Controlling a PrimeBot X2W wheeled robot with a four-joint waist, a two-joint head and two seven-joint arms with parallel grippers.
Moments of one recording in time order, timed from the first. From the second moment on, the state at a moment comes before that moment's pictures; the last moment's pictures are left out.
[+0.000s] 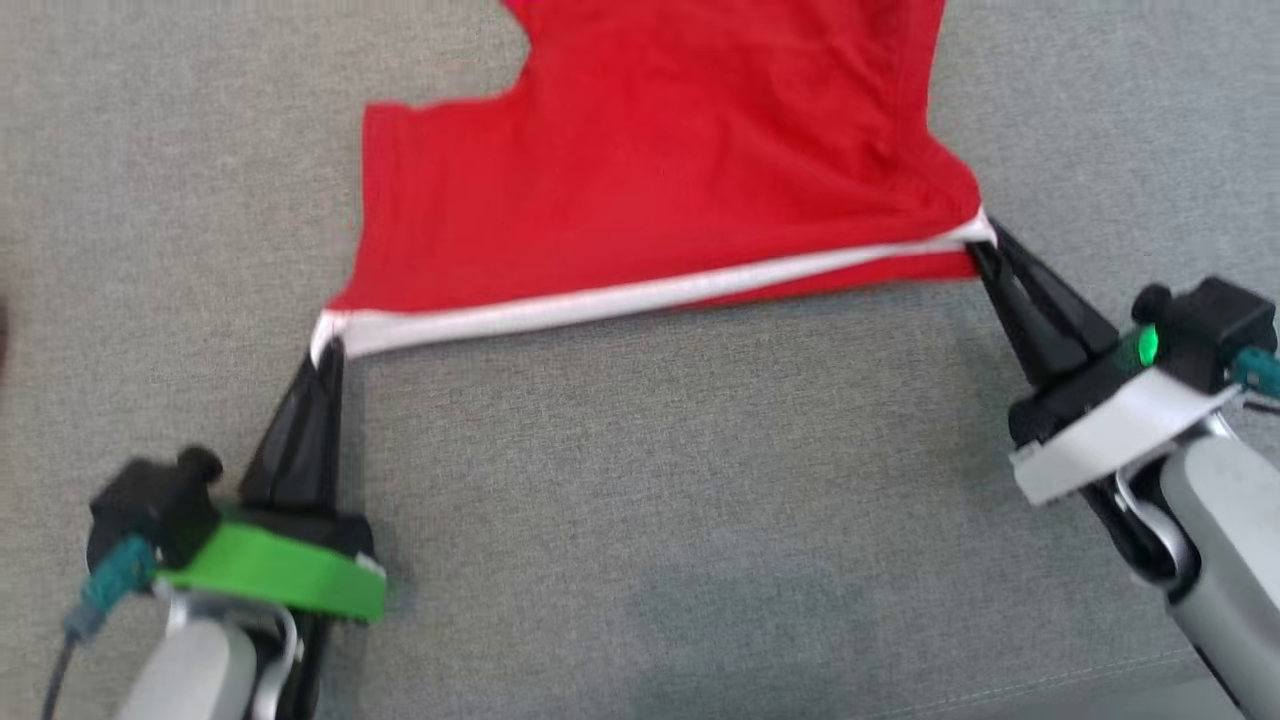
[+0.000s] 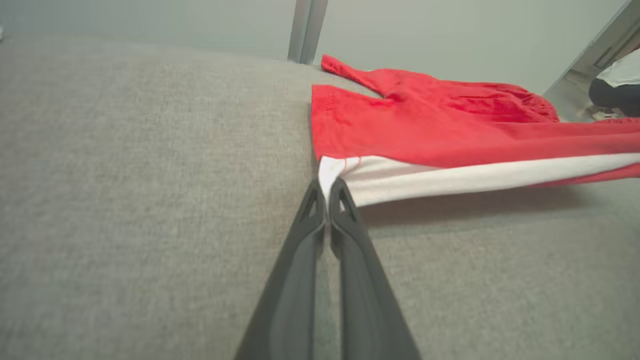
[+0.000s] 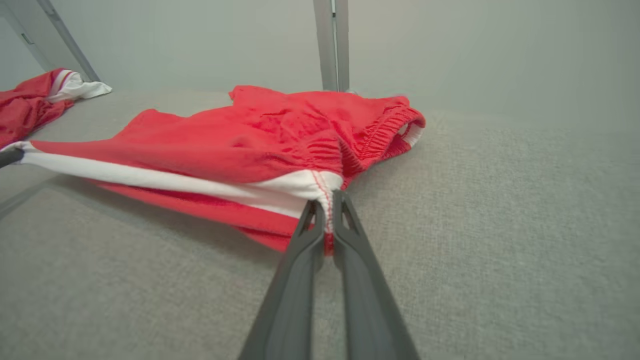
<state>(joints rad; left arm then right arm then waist) -0.32 0.37 -0.35 0.14 -0.61 -0.02 -0.24 -0.51 -0.50 0.45 0.18 0.58 0.13 -0.26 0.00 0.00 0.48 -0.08</state>
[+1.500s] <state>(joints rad) -0.58 0.79 -0.25 -0.53 -0.67 0.21 0.62 -0.49 -0.48 0.54 -0.06 0.97 0.13 -0.16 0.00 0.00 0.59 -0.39</state>
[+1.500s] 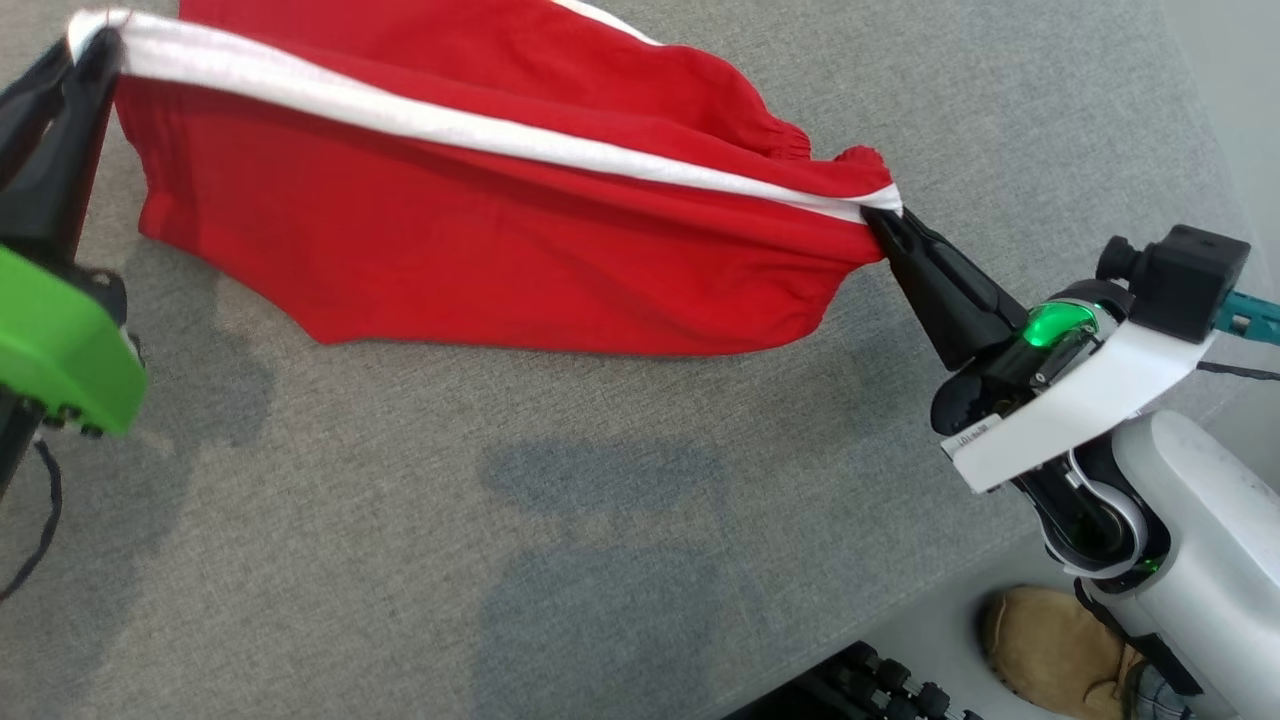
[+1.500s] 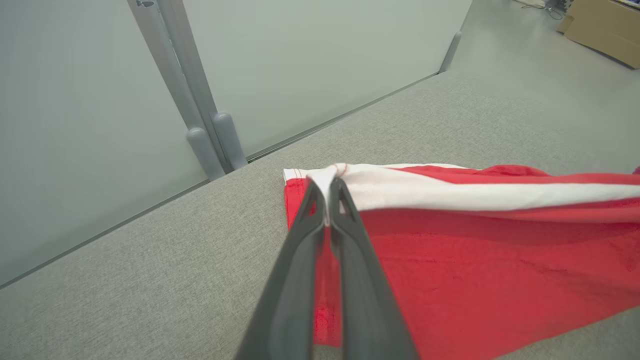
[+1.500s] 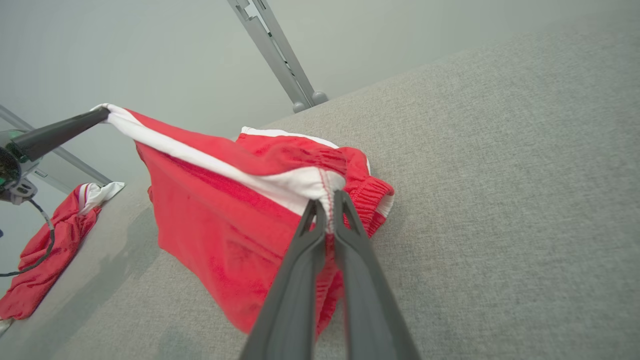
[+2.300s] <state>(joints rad) -1.12 0.57 -0.55 0.15 -0.55 0.03 0.77 -0.74 -0.23 0.54 0.31 0.90 0.13 -0.16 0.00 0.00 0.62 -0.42</state>
